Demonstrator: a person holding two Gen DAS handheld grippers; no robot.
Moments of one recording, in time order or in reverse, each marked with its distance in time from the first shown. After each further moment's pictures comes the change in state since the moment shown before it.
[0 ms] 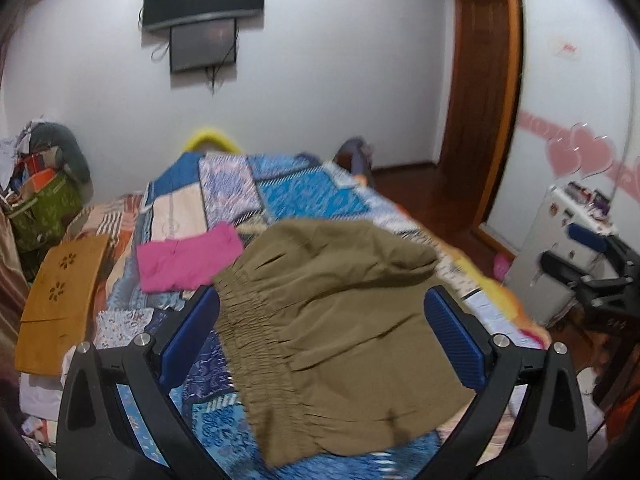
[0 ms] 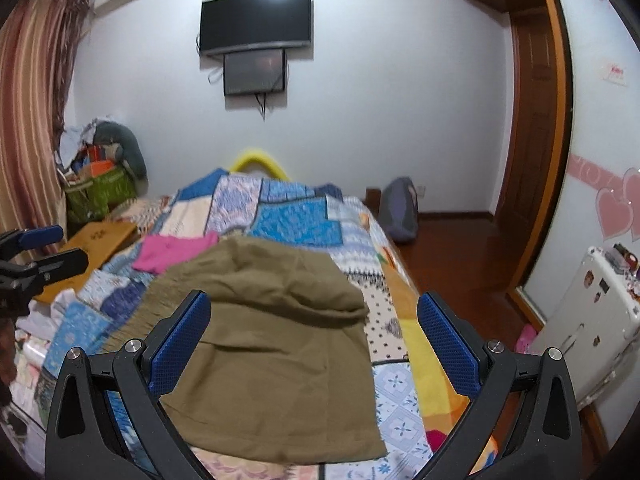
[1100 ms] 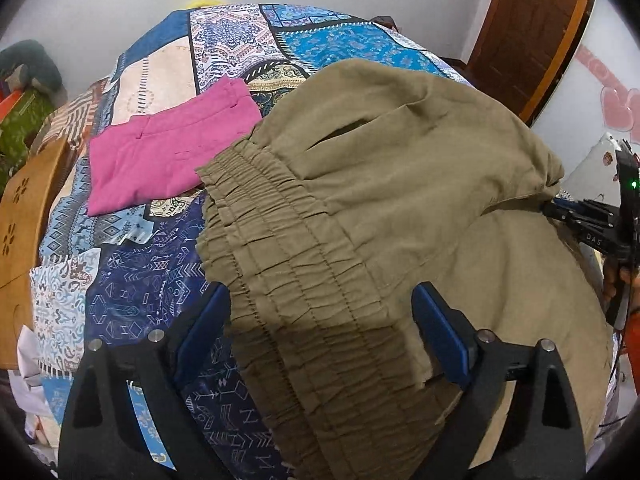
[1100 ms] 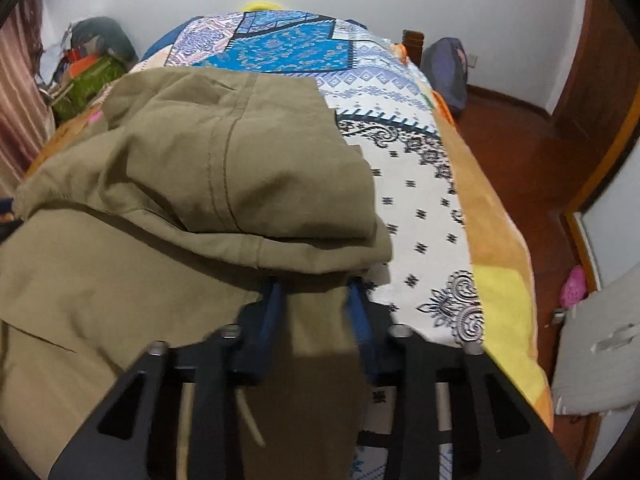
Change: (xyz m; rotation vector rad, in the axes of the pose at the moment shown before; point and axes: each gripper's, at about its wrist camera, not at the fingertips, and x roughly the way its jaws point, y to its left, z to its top) left arm 0.215 0.093 -0.054 -0.054 0.434 -0.026; right arm 0.186 -0.067 -0.062 -0.047 0.491 0.115
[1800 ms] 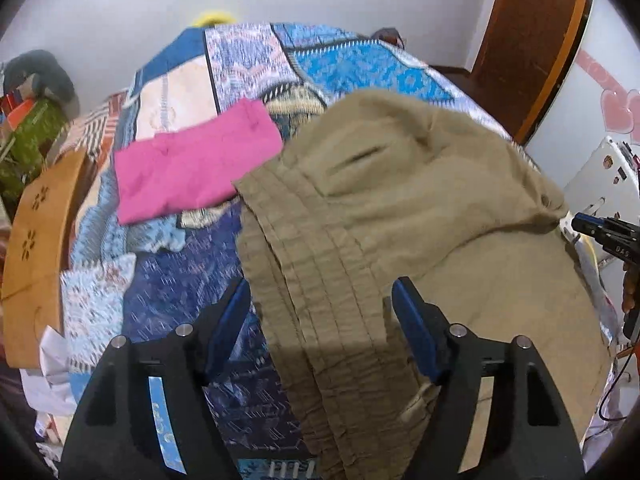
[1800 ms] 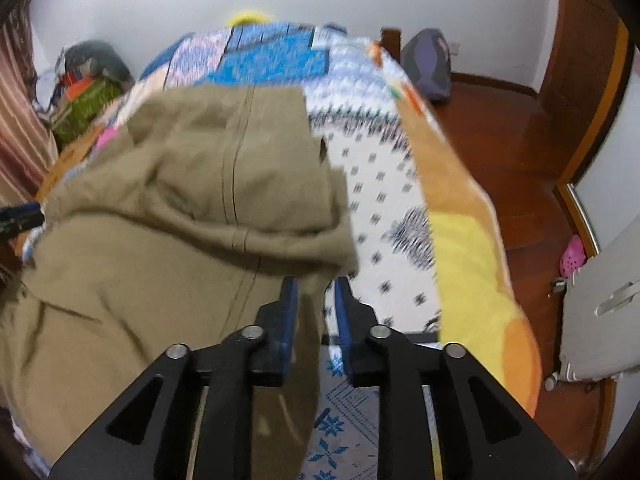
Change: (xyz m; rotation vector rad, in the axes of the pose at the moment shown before) left arm -0.040 0.009 0.006 0.009 -0.045 0.034; right arm -0.052 -0.019 0.001 0.102 -0.036 0.038
